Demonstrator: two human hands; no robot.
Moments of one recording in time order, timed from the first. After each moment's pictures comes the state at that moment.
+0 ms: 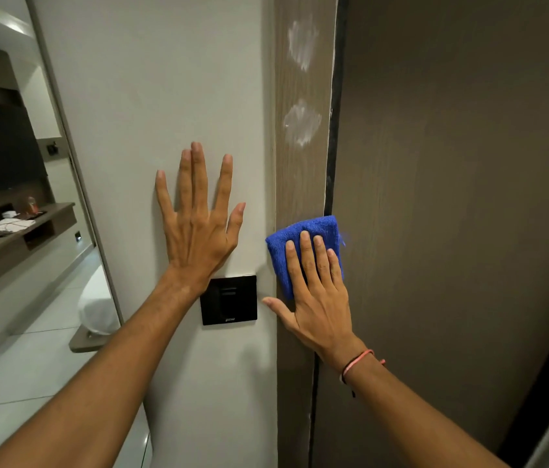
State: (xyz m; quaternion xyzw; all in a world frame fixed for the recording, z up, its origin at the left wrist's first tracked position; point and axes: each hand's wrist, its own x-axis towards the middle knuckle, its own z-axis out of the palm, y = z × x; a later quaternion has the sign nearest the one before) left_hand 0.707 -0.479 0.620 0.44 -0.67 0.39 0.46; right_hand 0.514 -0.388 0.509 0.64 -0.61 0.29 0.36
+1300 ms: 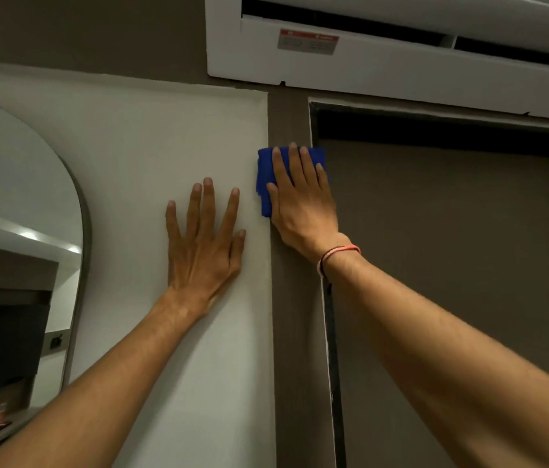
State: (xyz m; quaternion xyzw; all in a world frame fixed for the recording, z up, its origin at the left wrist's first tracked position) left_hand 0.689 -0.498 0.965 0.41 -0.60 0.45 0.52; right_hand 0.521 -0.425 1.030 0.56 -0.54 0.40 0.47
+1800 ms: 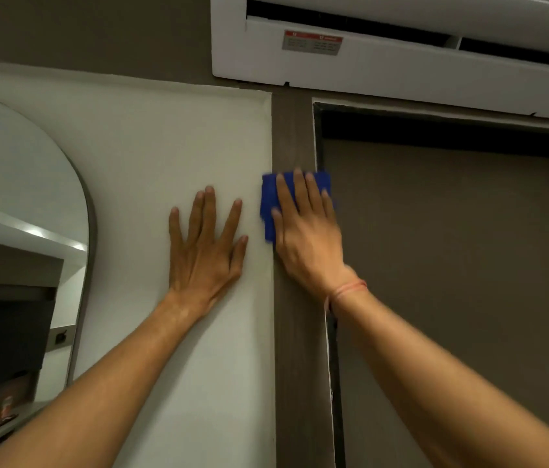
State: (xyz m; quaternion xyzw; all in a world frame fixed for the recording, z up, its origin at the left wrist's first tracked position) left_hand 0.692 -0.494 0.960 0.41 -0.63 0.43 0.50; right_hand 0.522 -0.417 0.988 0.59 -0.52 0.41 0.46
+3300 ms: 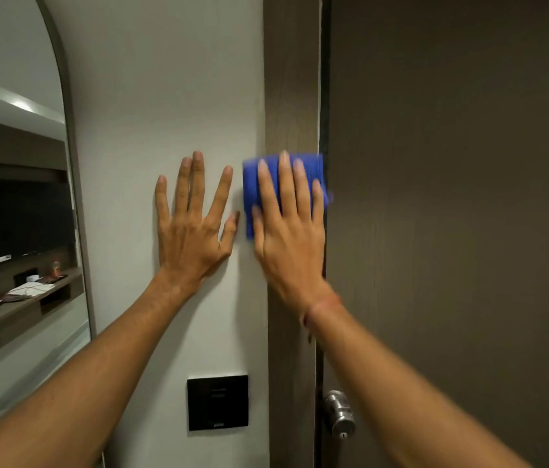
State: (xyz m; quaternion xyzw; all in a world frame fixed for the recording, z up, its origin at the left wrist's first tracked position) left_hand 0.699 -0.500 0.757 0.41 -0.64 0.44 0.48; right_hand 0.544 -0.428 0.752 0.57 -0.51 0.45 0.46
